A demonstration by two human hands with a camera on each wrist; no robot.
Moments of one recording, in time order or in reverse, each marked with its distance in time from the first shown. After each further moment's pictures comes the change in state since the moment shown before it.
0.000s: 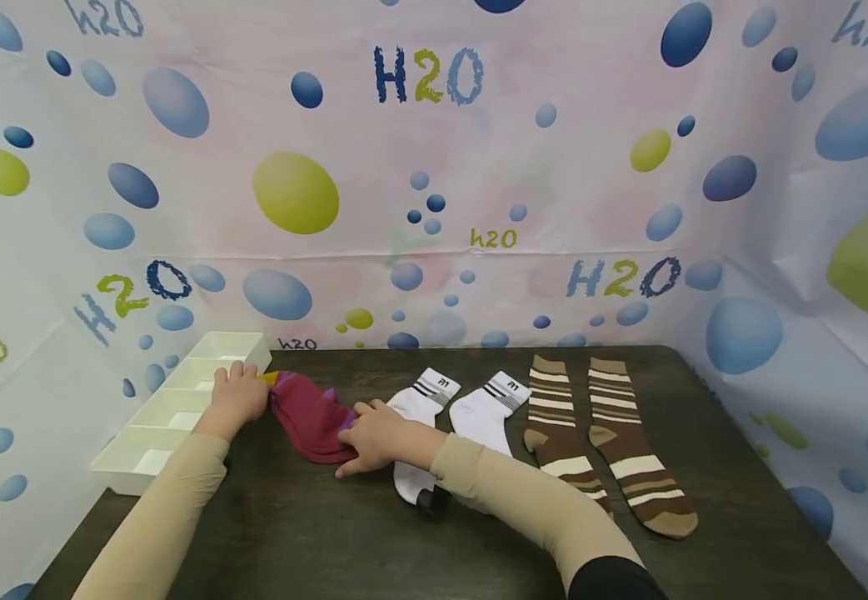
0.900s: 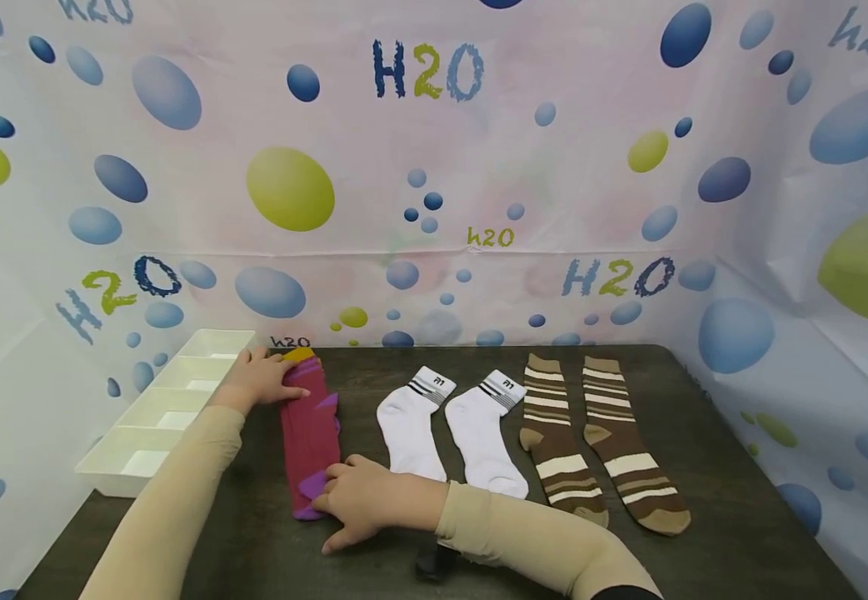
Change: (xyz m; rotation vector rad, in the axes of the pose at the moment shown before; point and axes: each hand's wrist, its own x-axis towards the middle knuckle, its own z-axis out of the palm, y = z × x) left_hand 0.049 0.010 0.010 0.013 -0.067 0.136; right_hand -0.045 -0.058 -0.007 -0.045 0.035 -0.226
